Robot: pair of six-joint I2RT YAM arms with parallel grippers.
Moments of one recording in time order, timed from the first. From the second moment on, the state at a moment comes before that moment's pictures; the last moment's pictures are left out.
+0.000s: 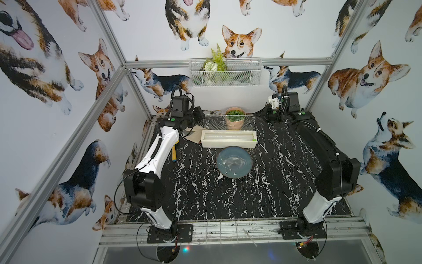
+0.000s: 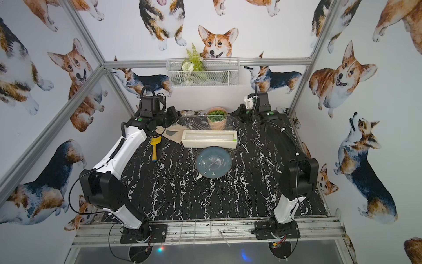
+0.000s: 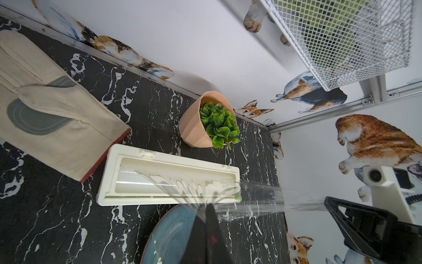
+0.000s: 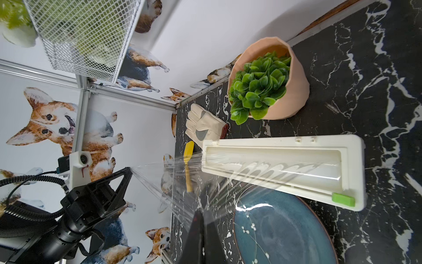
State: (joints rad) left arm -0.24 1.67 1.65 -0.54 0.31 -0.68; right arm 0.25 1.73 1.73 -0.57 -0.57 0.79
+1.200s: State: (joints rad) left arm -0.24 1.28 1.20 -0.55 0.38 -0.67; right arm 0.36 1.32 1.16 -0.58 -0.52 0.81
